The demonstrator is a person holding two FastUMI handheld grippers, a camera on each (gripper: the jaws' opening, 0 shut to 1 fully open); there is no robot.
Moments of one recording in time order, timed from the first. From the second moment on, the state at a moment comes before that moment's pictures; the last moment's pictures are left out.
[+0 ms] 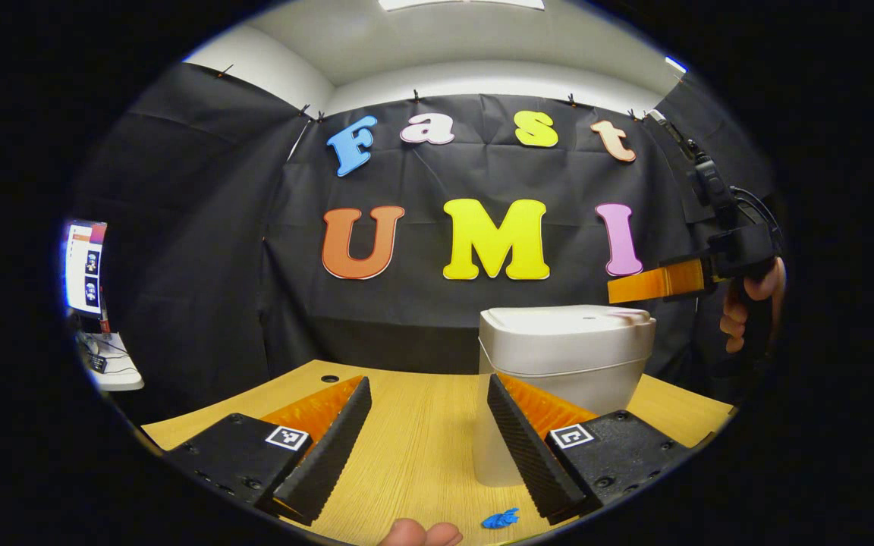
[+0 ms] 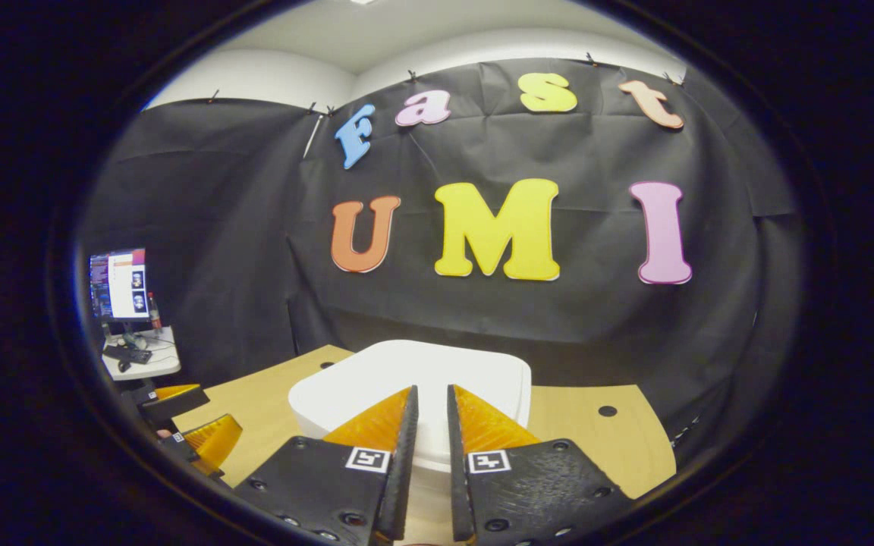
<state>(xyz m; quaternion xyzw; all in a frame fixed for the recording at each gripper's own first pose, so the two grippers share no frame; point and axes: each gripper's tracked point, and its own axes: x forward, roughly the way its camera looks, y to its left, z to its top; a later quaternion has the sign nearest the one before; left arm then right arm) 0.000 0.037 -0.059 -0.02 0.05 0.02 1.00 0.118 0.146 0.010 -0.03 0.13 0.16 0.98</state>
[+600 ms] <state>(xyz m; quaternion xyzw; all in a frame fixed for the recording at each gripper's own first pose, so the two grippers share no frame) 0.005 0.035 -0.071 -0.04 0.07 0.02 1.00 0.113 0.154 -0.019 -0.07 0.17 0.19 0.96</state>
